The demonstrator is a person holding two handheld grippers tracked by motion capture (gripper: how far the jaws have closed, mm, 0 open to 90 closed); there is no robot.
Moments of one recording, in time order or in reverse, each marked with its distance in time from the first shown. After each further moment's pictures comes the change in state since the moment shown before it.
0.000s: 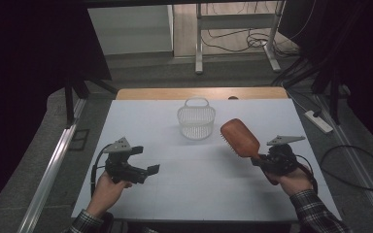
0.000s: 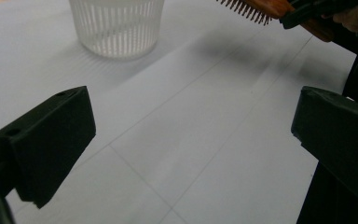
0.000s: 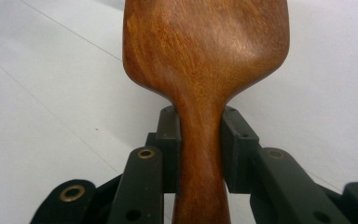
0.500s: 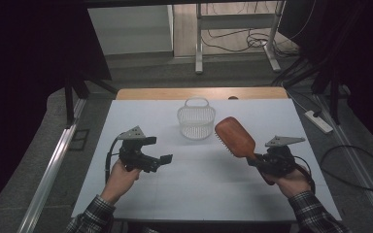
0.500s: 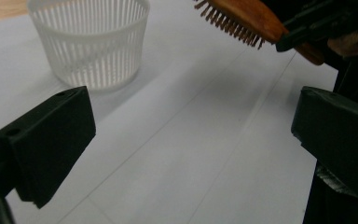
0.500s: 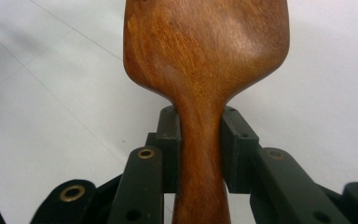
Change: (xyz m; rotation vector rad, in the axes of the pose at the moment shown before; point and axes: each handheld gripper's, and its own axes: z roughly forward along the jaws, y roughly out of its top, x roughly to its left) left arm -0.001 0.035 0.028 -0.015 -0.069 0.007; right arm 0.014 0.004 -0.006 -0.063 0.053 -0.035
